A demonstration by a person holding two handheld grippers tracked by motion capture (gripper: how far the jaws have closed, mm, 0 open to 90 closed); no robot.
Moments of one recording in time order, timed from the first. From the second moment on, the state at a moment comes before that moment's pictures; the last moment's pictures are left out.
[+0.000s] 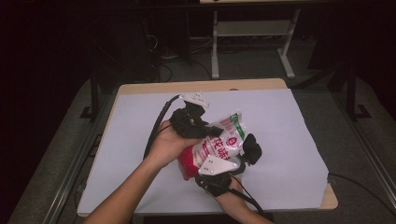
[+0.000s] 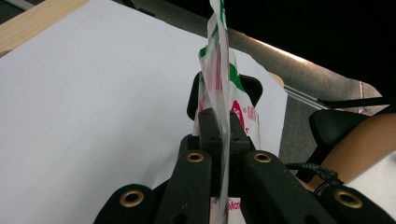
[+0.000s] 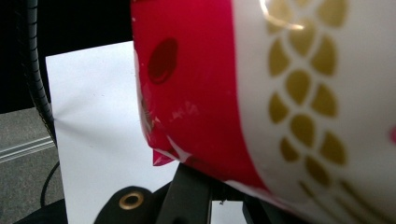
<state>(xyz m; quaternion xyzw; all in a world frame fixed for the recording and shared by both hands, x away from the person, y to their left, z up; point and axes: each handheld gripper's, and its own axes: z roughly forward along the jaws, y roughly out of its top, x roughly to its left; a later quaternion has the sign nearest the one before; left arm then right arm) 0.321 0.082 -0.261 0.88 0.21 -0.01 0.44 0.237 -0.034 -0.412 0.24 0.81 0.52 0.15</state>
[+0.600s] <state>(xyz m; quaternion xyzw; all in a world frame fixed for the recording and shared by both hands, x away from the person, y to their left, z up) 0.321 0.078 -0.263 0.88 0.20 -0.01 0.43 0.242 -0.037 -0.413 0.24 0.81 0.53 0.11</state>
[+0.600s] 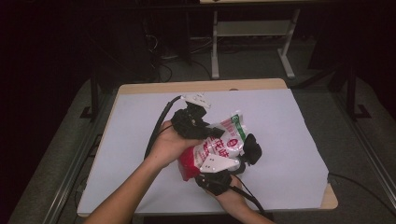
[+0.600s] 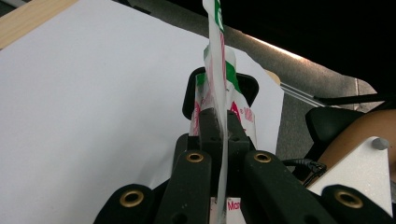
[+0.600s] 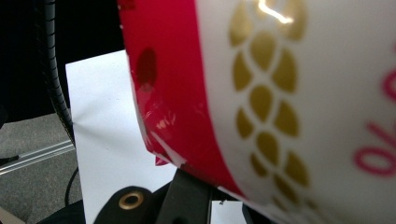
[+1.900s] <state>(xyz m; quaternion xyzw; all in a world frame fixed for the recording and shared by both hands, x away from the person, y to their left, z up) 0.322 0.071 -0.262 0.88 0.20 -0.03 0.43 0.244 -0.039 -0.414 0.26 0.80 0.54 0.10</state>
